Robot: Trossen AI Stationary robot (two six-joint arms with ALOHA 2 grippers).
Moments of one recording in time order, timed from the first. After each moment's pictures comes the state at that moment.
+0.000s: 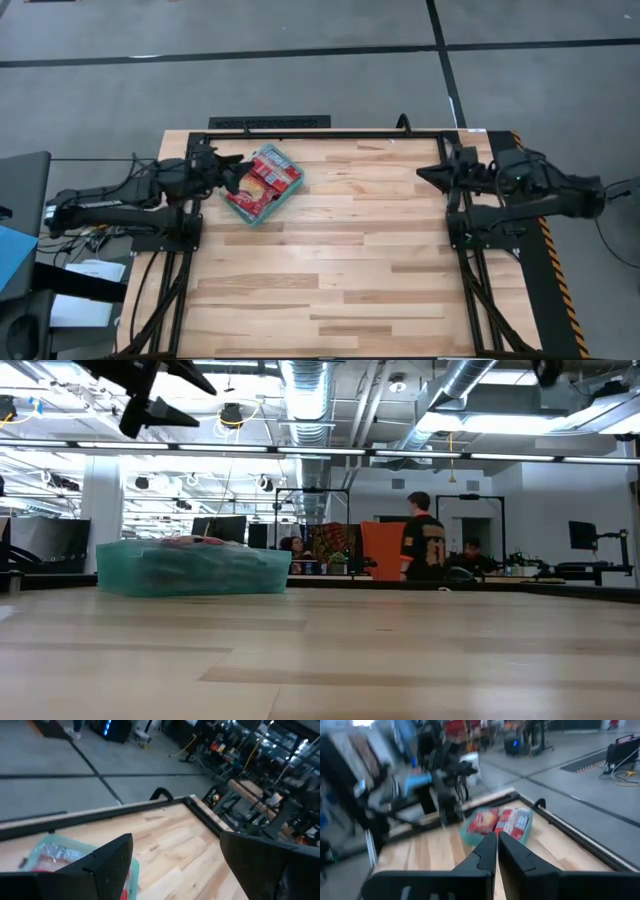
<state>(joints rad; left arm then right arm) 0.13 0.60 0.62 -0.13 -0.53 -0.60 0.03 0.51 0.86 -0.48 0.28 0.25</state>
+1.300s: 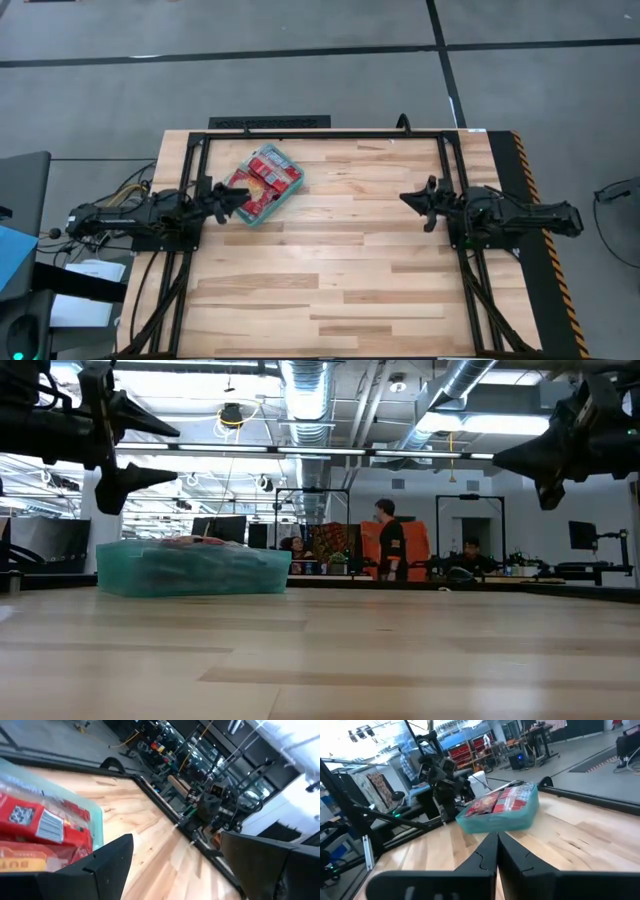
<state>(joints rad) 0.03 0.07 0.01 0.16 -0.35 -0.71 -0.05 0.04 0.02 0.06 0.22 0.39</state>
